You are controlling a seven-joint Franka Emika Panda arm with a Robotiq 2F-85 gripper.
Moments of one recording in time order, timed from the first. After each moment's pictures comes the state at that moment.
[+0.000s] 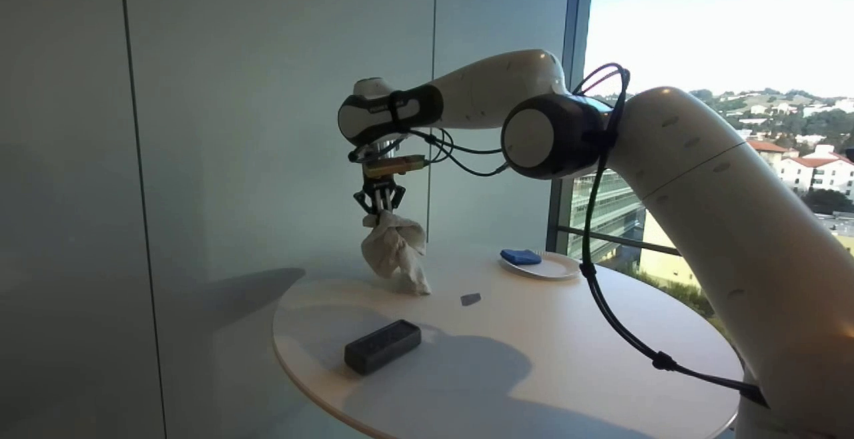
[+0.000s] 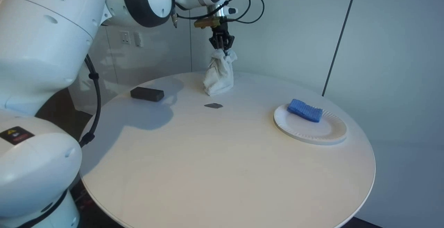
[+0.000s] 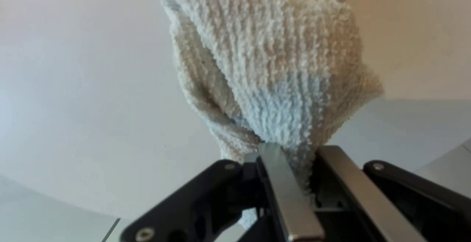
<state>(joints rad) 0.06 0.69 -0.08 -0.95 -0.16 1.75 0.26</state>
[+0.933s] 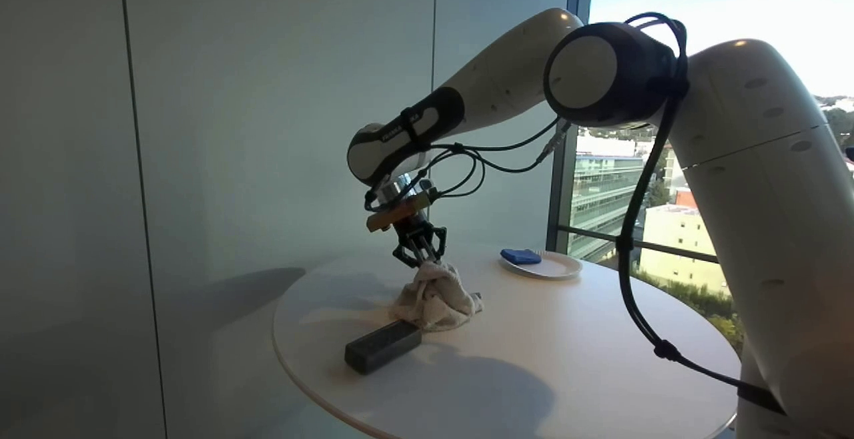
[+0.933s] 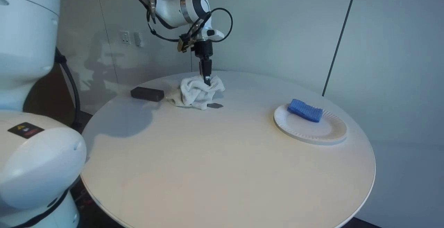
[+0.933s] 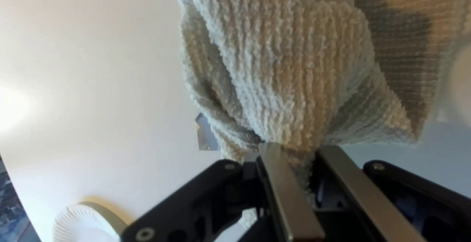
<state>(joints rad) 0.16 0.43 -0.12 -1.55 -0.25 1.59 0.97</state>
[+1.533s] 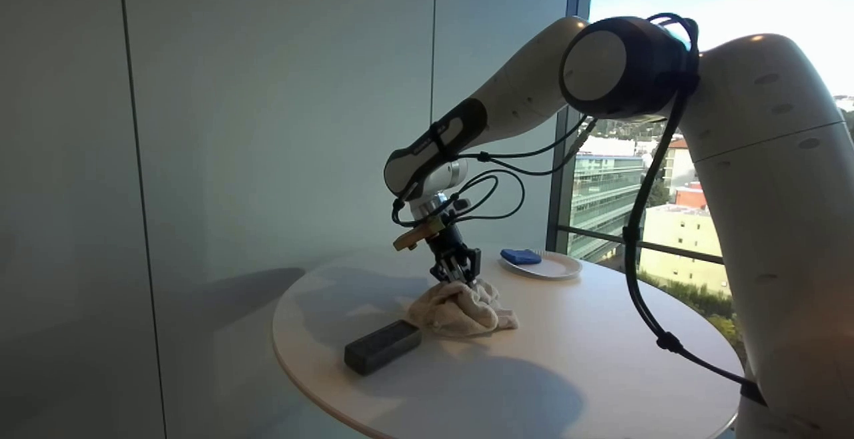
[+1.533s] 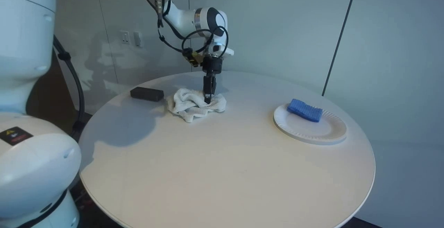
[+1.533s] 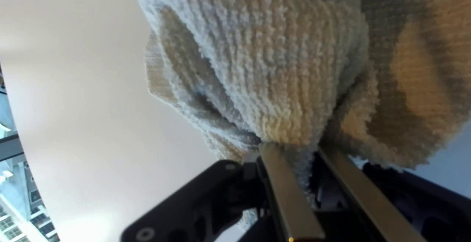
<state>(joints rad) 0.05 0.37 -0.14 -1.74 -0.15 1.60 1.29</state>
